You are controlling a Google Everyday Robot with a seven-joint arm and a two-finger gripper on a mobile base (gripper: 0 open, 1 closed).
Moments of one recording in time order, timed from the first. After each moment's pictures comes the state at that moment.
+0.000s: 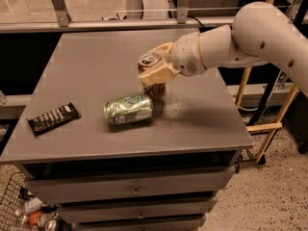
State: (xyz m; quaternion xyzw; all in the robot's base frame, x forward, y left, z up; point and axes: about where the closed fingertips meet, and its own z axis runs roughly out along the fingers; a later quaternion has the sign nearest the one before) arm 0.590 0.008 0.918 -0.57 0.63 0.25 0.46
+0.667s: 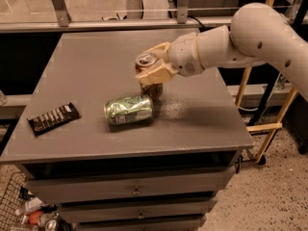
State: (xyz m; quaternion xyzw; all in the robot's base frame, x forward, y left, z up) arm 0.589 0.015 0.919 -0.58 0.61 0.27 0.47
